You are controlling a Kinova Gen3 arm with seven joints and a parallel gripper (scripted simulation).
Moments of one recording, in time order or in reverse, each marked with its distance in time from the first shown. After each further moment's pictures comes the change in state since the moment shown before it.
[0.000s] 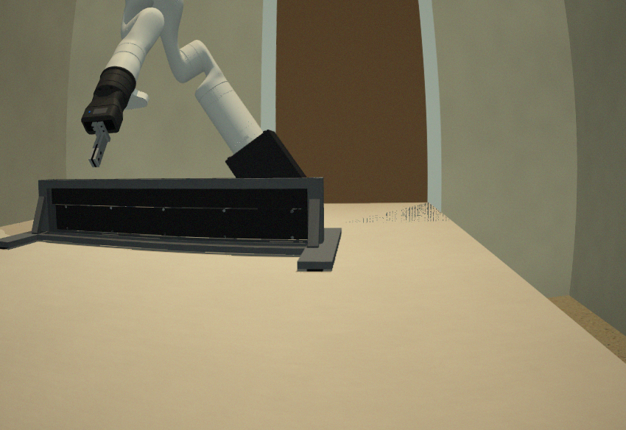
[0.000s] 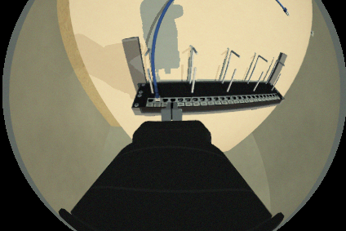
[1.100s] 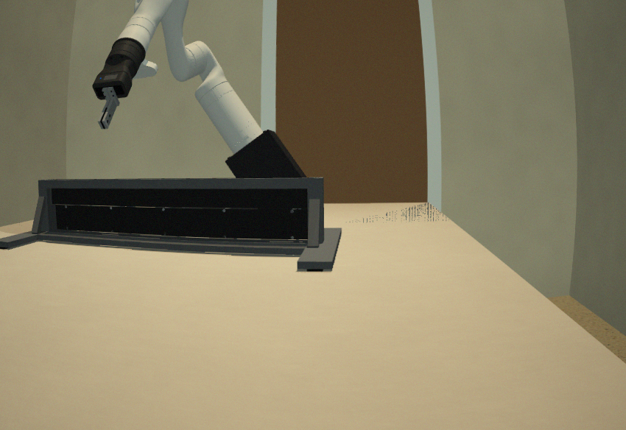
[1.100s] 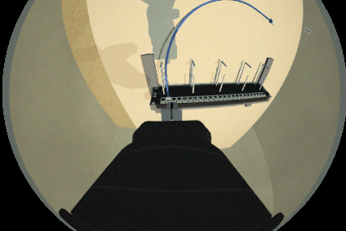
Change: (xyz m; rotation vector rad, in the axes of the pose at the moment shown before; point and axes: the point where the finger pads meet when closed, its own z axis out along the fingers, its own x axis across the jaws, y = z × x) arm -0.014 -0.005 -0.095 0.012 -0.034 0.023
